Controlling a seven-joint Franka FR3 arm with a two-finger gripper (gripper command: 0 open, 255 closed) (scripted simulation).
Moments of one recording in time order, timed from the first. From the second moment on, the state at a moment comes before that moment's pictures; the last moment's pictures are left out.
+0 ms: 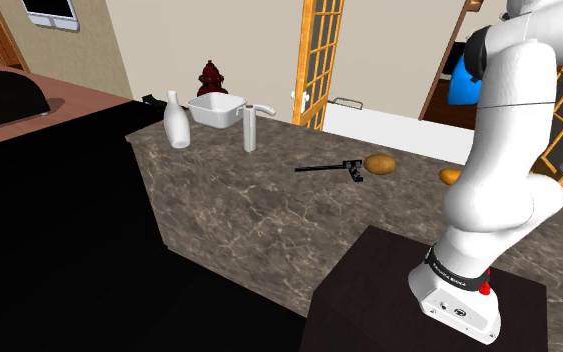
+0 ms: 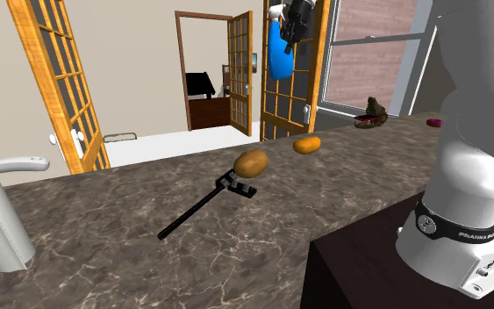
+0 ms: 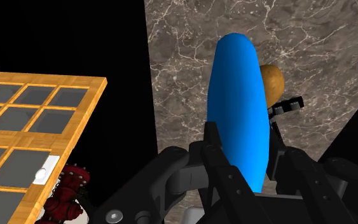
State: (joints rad) arm -0.57 0.43 -1.17 -1.30 0.77 1.35 -1.89
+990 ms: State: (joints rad) arm -0.73 0.56 -1.12 -1.28 0.85 1.37 -2.02
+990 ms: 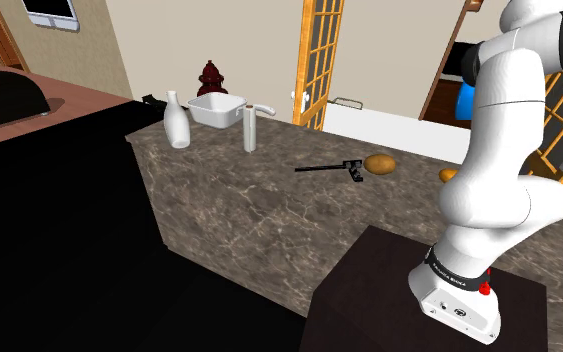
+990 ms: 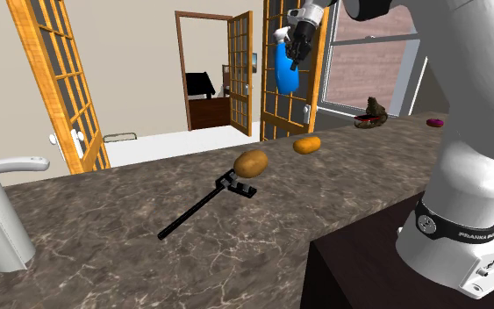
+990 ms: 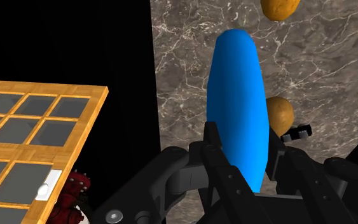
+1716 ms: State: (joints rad) arm -0.67 0.56 -1.12 -1.44 0.85 1.50 -2.08
